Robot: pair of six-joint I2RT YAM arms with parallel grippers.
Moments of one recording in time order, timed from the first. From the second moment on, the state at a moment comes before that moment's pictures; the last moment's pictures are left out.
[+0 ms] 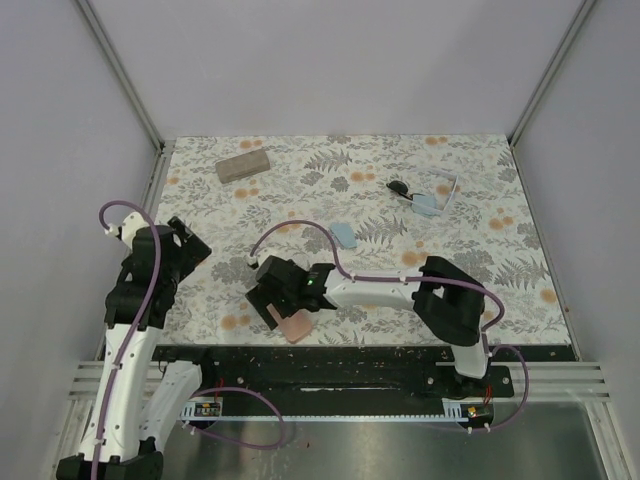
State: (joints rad) left arm -0.06 0.69 0.90 -0.88 -0.32 -0.70; right arm 1.21 1.93 1.37 -0.35 0.11 0.41
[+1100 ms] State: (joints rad) left arm -0.05 0.71 0.82 -0.78 0.03 -0.58; right arm 1.14 1.93 1.39 -0.46 0.05 0.44
